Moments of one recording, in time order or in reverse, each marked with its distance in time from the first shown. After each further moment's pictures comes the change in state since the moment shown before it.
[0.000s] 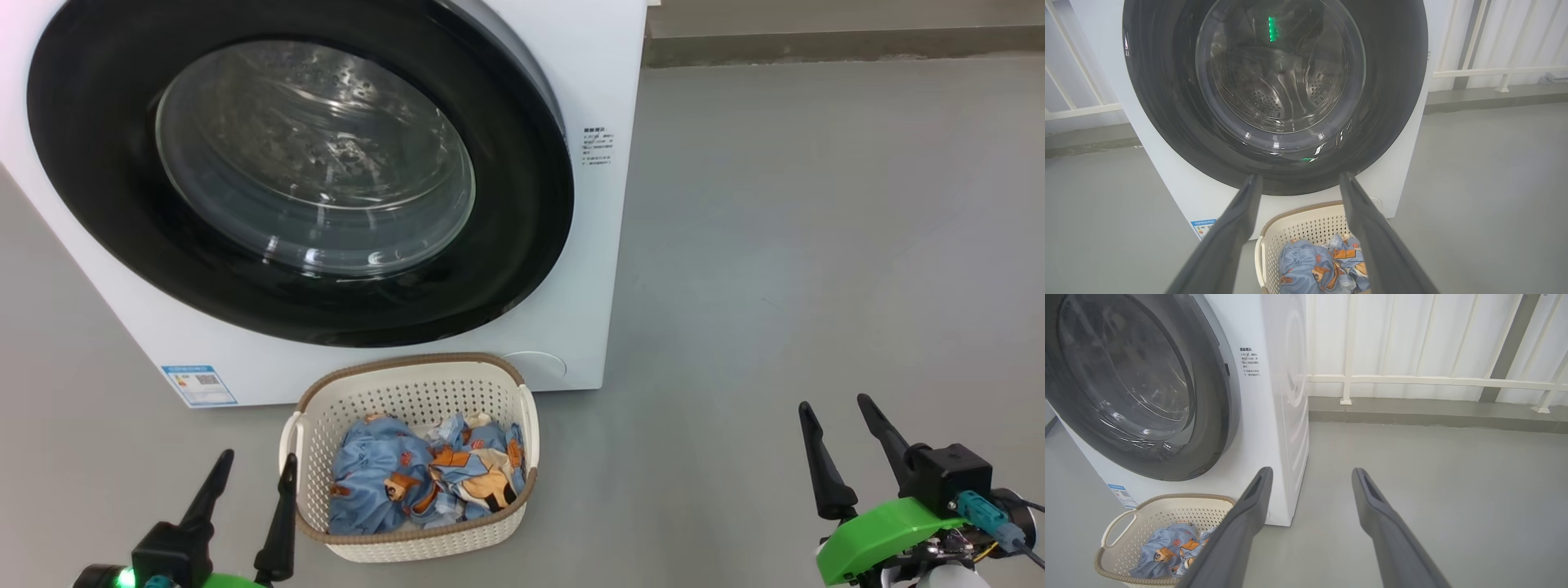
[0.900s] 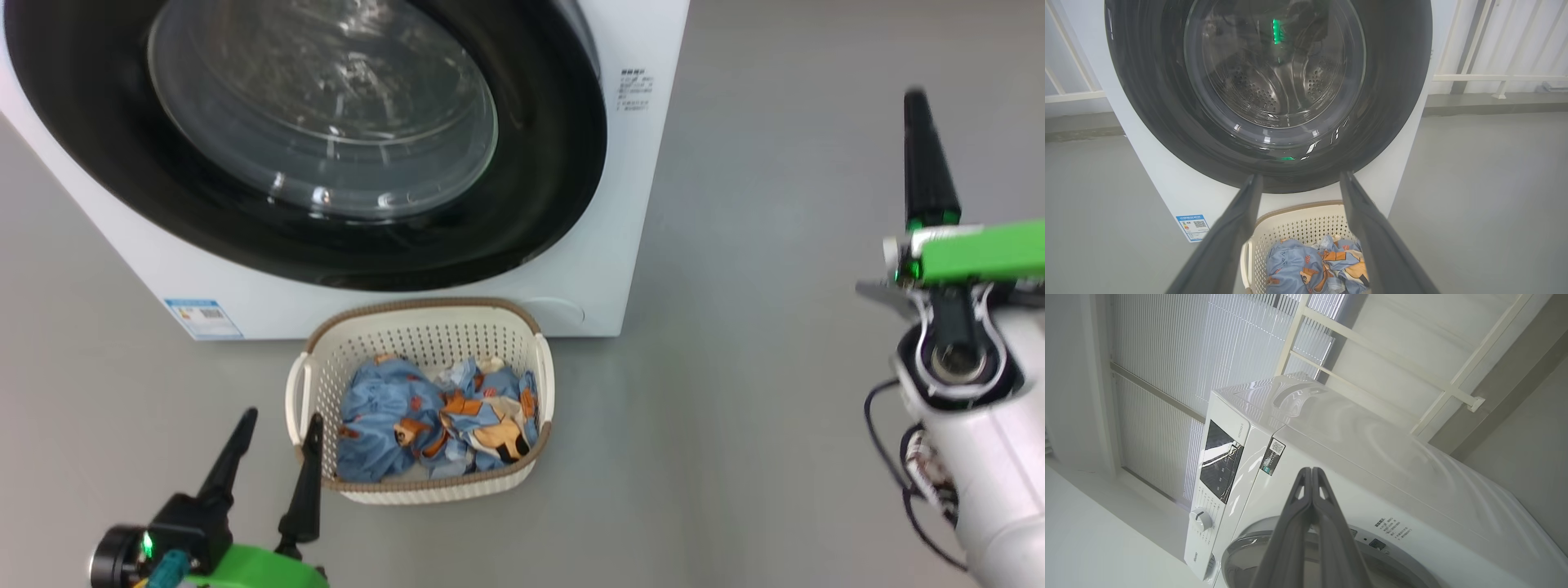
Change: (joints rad) left arm -0.028 -0.047 -0.019 -0.070 0.000 -0.002 0.000; right arm -0.462 -0.096 0.131 -0.118 1.238 0.000 0.001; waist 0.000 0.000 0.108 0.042
